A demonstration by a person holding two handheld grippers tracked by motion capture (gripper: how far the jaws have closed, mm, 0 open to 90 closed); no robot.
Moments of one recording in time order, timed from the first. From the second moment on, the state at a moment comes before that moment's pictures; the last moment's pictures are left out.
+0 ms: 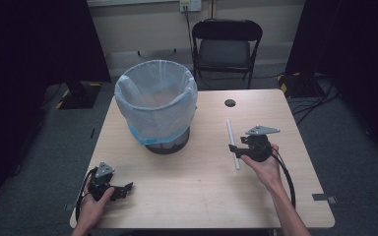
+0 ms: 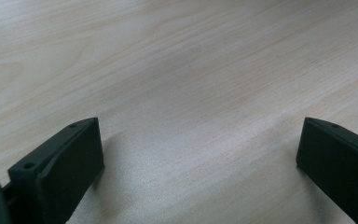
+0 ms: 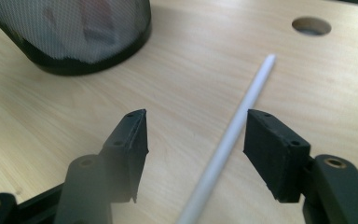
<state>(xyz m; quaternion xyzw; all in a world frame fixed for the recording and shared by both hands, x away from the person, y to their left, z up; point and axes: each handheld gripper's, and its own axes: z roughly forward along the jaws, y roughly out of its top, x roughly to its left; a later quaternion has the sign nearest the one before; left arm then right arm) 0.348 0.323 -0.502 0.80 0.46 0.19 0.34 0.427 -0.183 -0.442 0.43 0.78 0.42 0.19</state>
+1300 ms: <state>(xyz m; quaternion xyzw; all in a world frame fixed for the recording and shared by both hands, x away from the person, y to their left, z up) 0.348 0.323 -0.502 0.80 0.46 0.19 0.34 0.417 -0.178 -0.488 0.47 0.80 0.33 0.18</state>
